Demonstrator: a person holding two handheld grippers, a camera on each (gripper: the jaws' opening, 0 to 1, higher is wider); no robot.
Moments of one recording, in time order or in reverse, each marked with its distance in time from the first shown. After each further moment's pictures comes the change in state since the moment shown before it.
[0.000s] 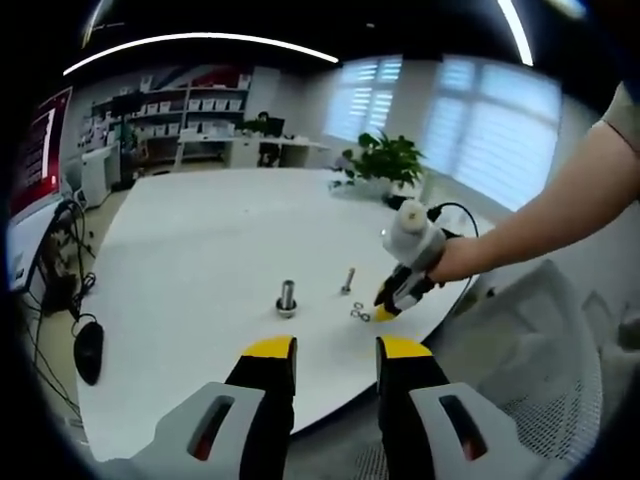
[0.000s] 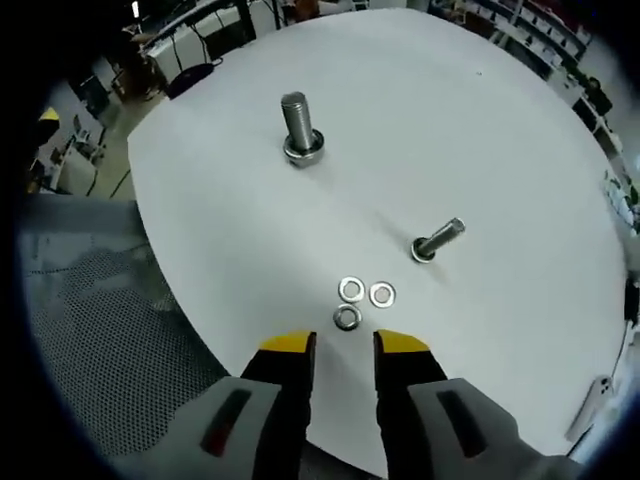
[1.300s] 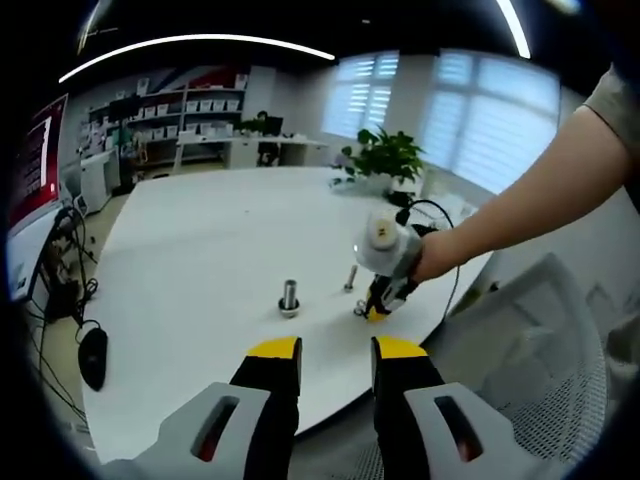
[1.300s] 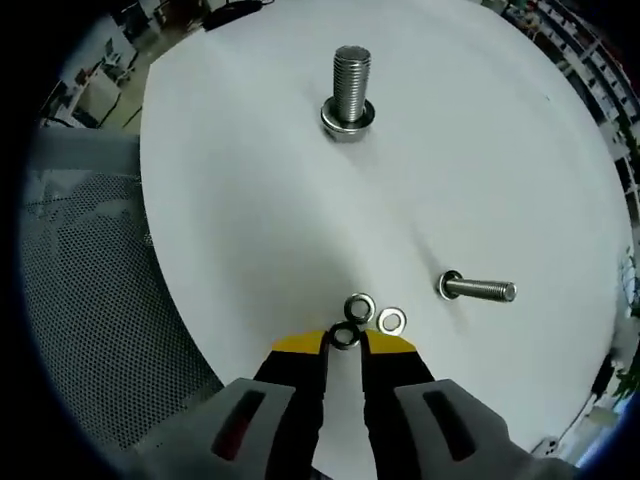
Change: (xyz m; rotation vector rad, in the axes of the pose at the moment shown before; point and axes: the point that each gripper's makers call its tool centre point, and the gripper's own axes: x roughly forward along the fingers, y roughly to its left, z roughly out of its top) left arm 0.001 0.001 0.002 0.028 0.002 0.009; right arm 0.018 0.005 0.004 -0.247 0.156 0.014
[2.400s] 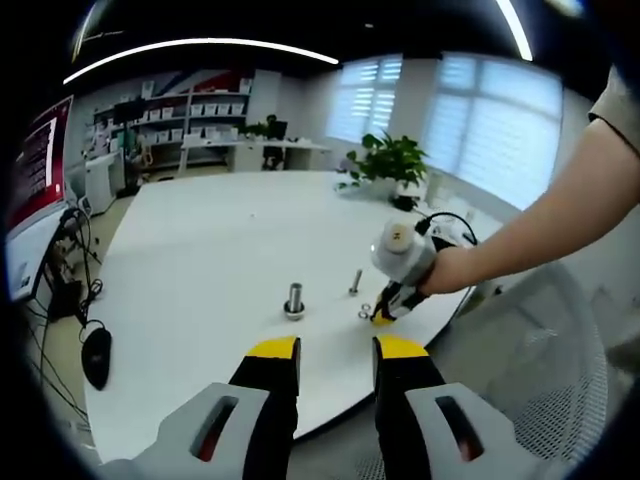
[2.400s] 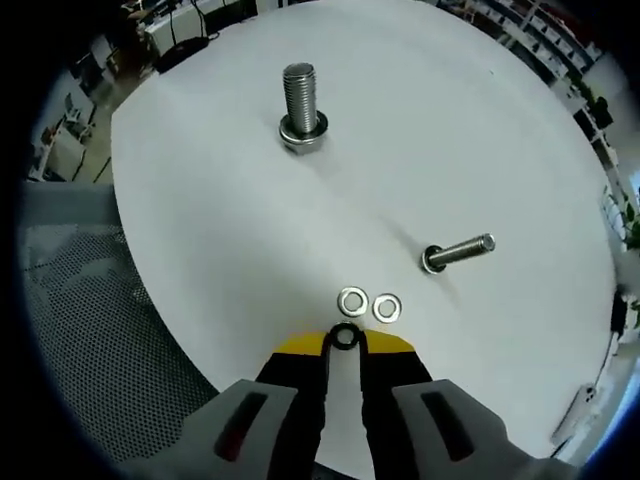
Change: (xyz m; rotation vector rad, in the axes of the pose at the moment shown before) left arm -0.002 0.003 0.001 -0.004 -0.012 0.019; right arm -0.002 -0.004 -0.006 0.230 -0.099 -0.072
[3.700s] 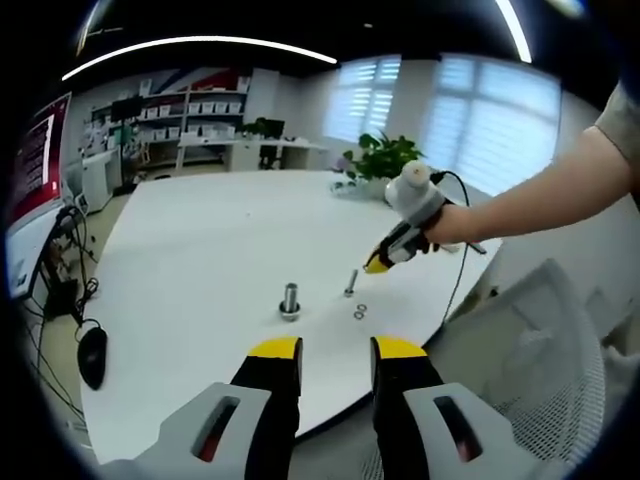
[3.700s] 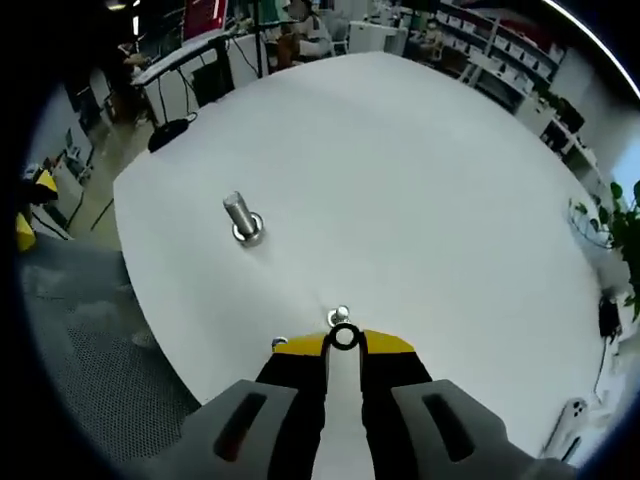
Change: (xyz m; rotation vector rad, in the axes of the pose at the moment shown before) left arm 0.002 -0.003 0.001 -0.007 0.000 -0.018; right arm -0.059 -0.060 0.056 0.026 -0.249 -0.033
